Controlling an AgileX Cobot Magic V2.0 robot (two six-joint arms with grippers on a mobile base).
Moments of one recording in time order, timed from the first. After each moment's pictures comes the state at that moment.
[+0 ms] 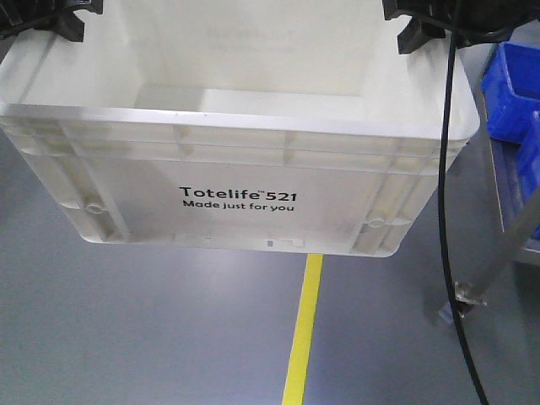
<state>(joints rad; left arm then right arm) -0.24 1.52 -1.70 0.06 1.10 -0.15 0.26 1.60 -1.75 0.04 1.15 0.02</state>
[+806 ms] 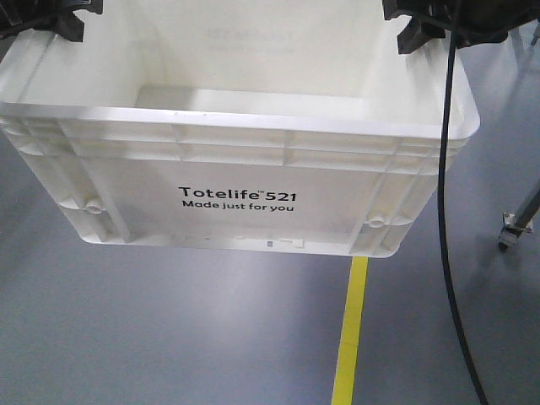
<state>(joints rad) -0.24 1.52 -1.70 0.06 1.10 -0.15 0.26 1.60 -1.75 0.04 1.15 0.02</state>
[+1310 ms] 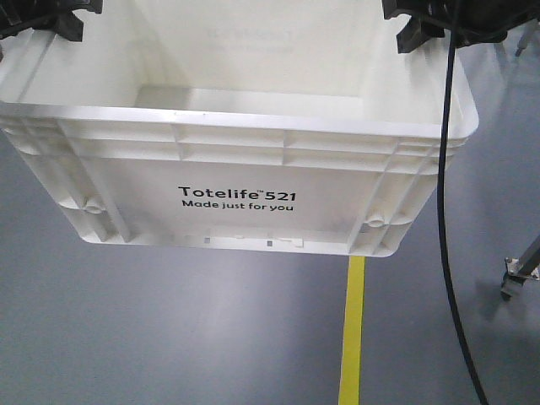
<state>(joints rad) -0.24 1.52 -1.70 0.06 1.10 -0.15 0.26 1.60 -1.75 0.04 1.15 0.02</state>
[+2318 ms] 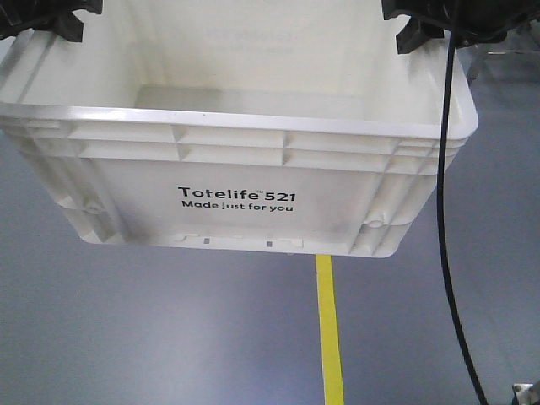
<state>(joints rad) -0.24 1.52 -1.70 0.06 1.10 -0.15 0.26 1.60 -1.75 0.04 1.15 0.02</state>
